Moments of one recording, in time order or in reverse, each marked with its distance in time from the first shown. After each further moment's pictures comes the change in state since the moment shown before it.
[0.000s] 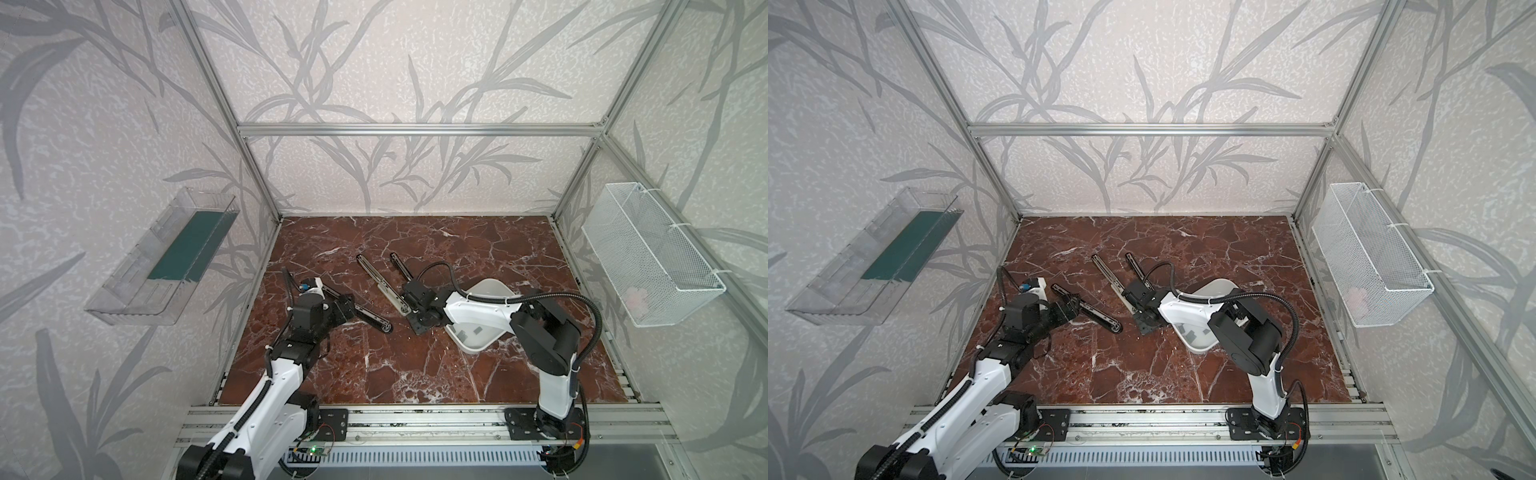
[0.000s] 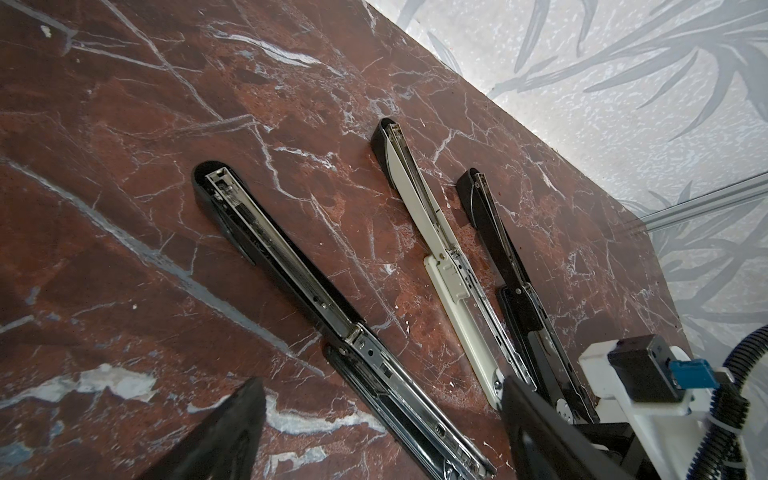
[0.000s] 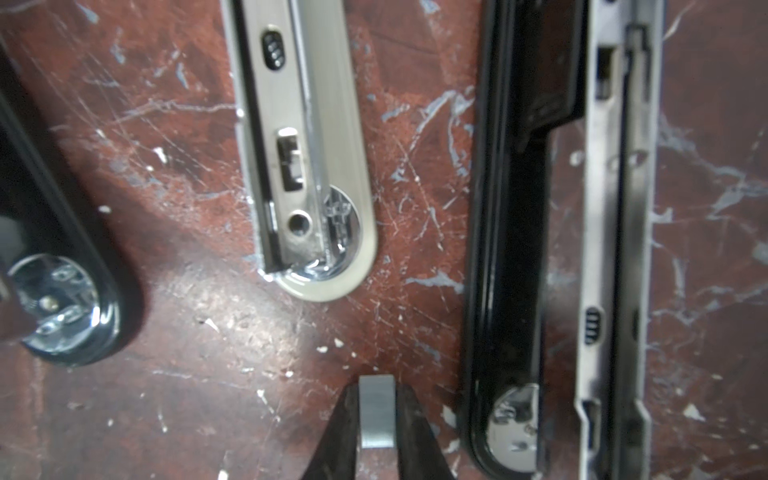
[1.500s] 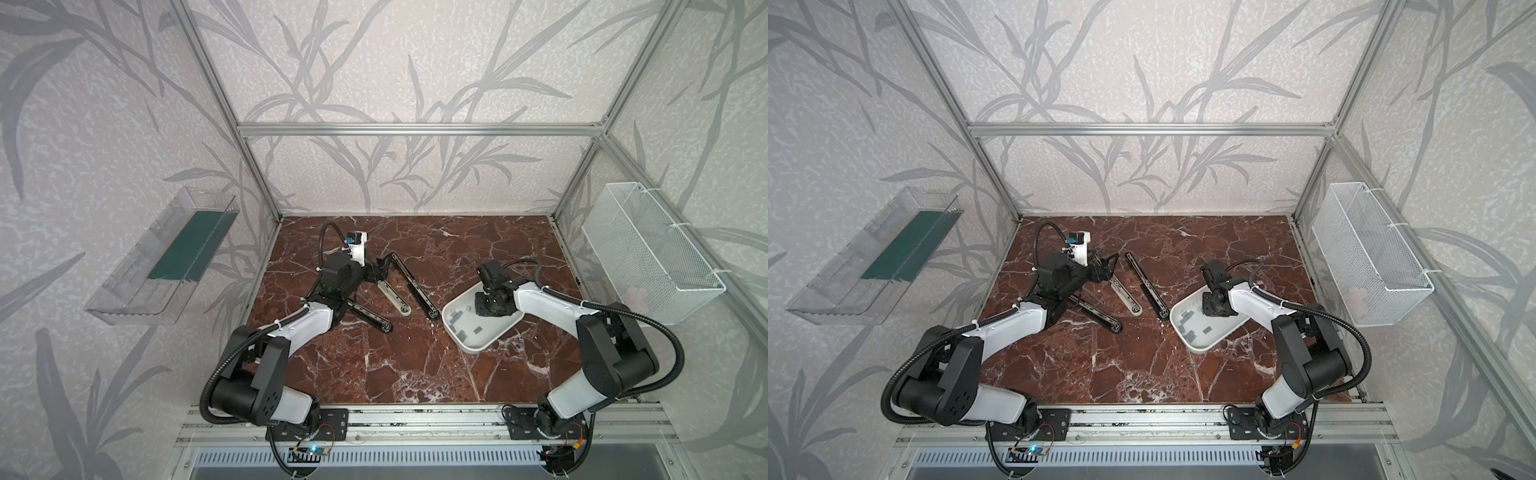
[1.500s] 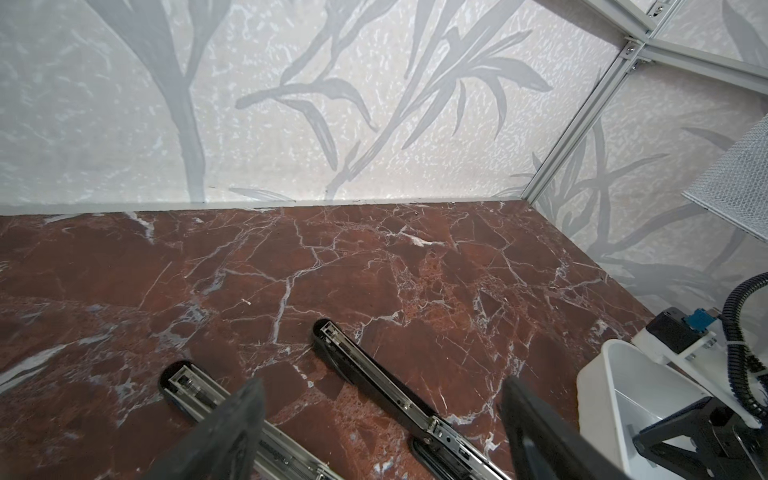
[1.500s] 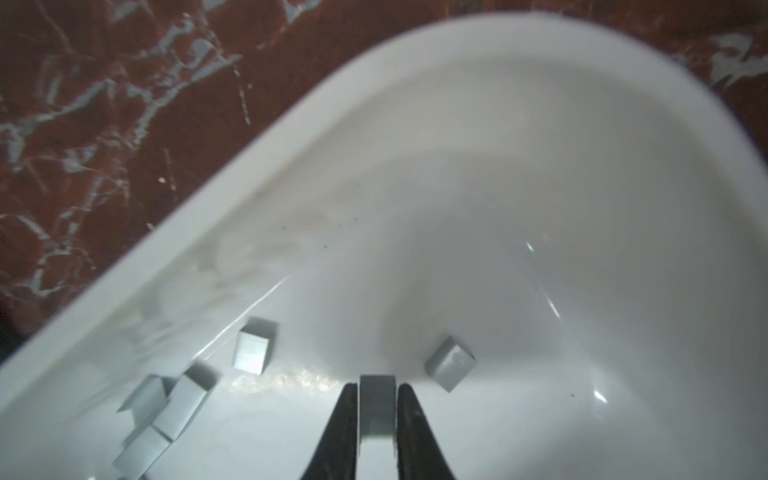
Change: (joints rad) left arm -0.142 0.594 0.302 0.632 0.152 0.362; right arm -0.507 -0.330 -0.328 -0.052 -0.002 0.095
